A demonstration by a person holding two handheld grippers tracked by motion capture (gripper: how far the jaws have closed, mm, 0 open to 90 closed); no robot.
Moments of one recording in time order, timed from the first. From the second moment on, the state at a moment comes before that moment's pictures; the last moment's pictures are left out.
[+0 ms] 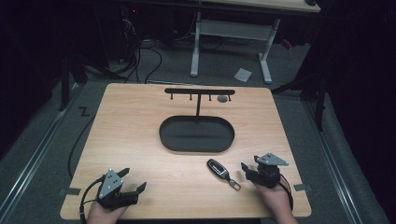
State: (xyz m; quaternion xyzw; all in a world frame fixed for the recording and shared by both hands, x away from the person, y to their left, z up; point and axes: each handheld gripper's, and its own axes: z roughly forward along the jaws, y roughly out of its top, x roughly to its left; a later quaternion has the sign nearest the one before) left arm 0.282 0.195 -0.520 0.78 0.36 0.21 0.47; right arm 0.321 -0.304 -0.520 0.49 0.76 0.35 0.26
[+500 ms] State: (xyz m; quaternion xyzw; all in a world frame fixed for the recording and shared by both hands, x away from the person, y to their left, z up) left arm 0.286 0.189 -0.522 0.78 0.35 0.20 0.47; right arm 0.319 -0.306 -0.524 0.49 0.76 0.35 0.26
